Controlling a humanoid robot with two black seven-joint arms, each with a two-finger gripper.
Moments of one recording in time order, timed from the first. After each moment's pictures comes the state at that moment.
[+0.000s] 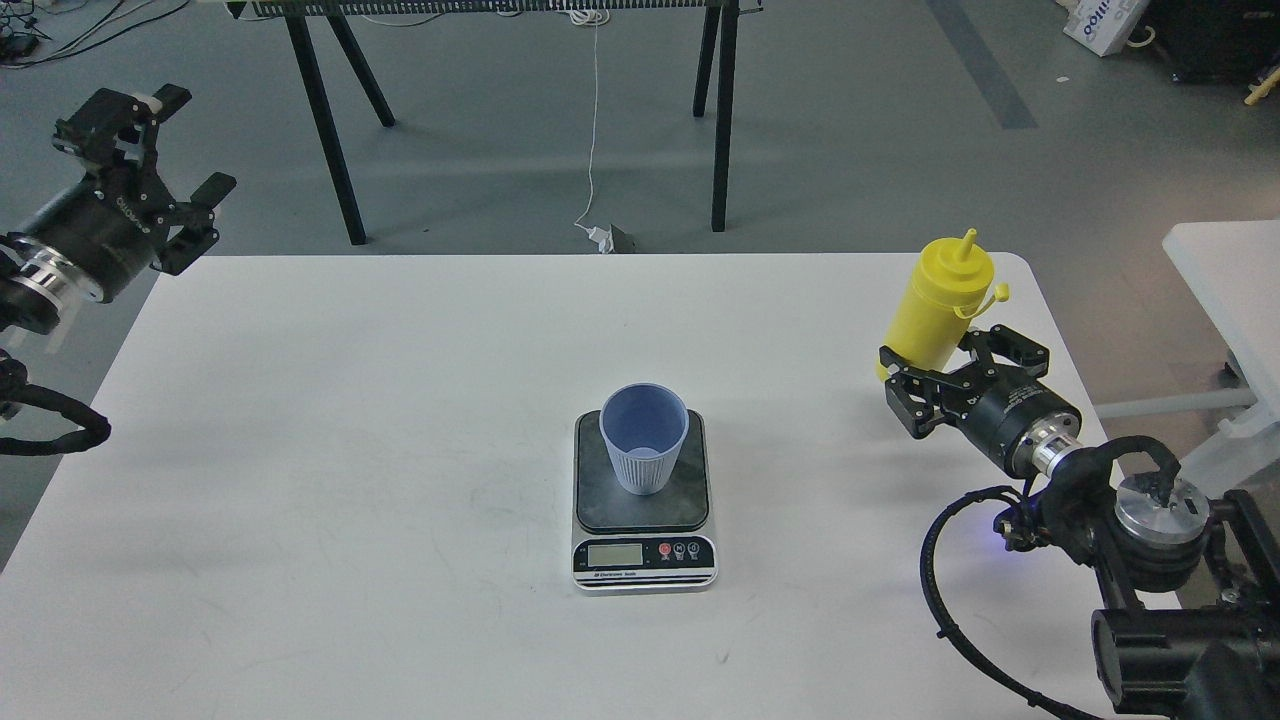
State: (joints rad) left arm -0.72 0.67 -0.73 -0.67 0.53 -0.49 -0.49; right arm 0.16 -0.06 1.62 1.18 0.01 -0.04 -0.49
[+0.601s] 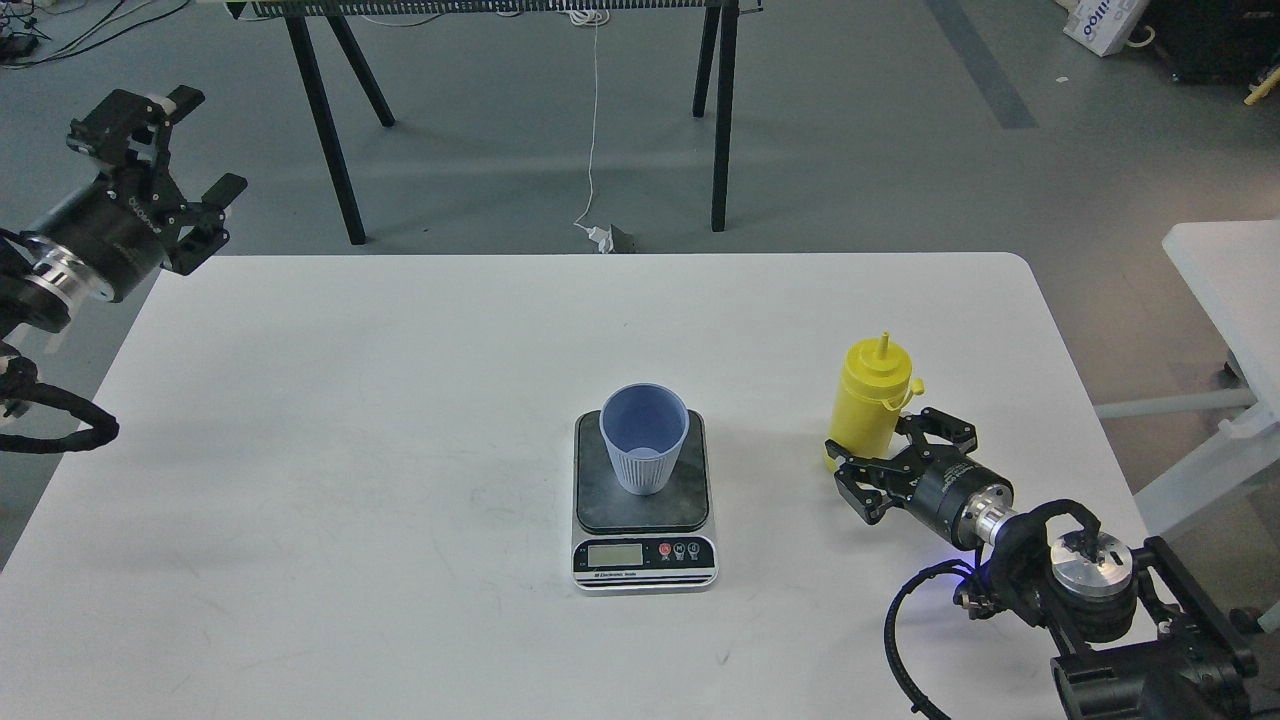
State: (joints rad) left arm -0.73 0.66 -0.71 -0.67 0.53 -0.49 -0.49; right arm 0.16 -0.06 1.43 0.98 0.01 0.07 -0.49
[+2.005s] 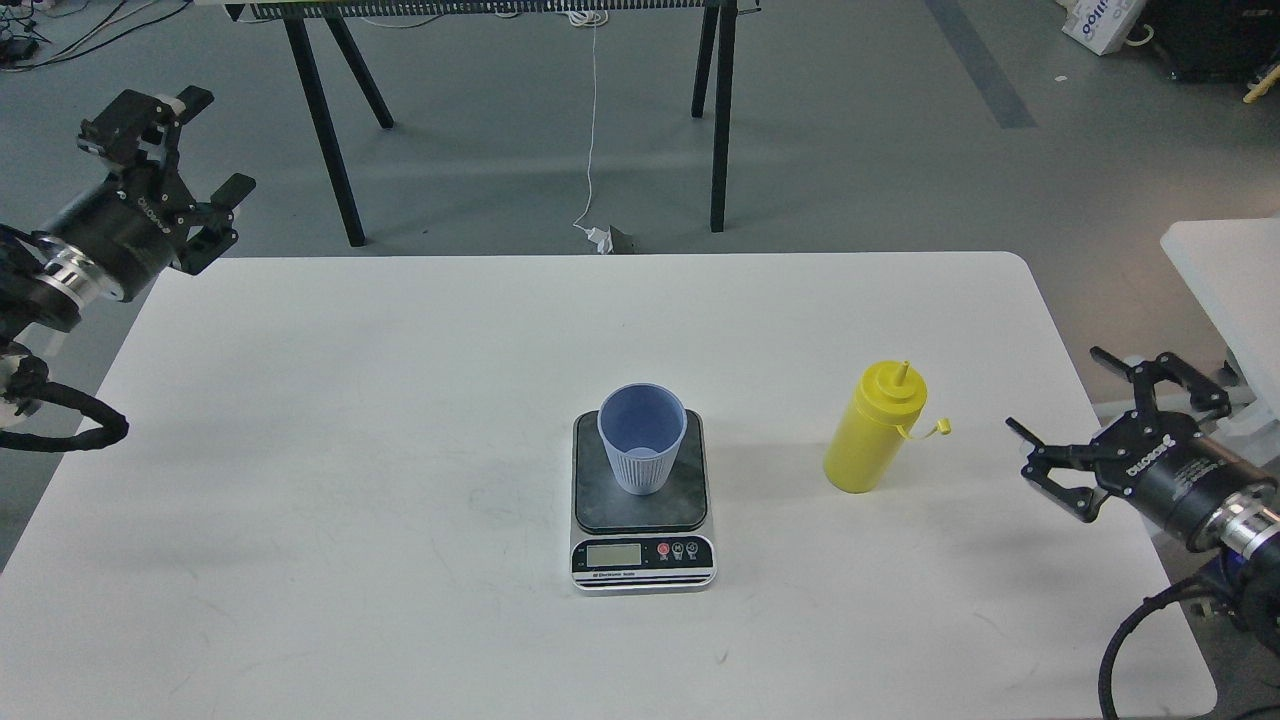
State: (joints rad) left arm -0.74 0.65 -0.69 -0.66 0.53 -0.49 -0.49; right arm -0.03 -0.42 1.67 1.48 0.02 0.18 -0.49
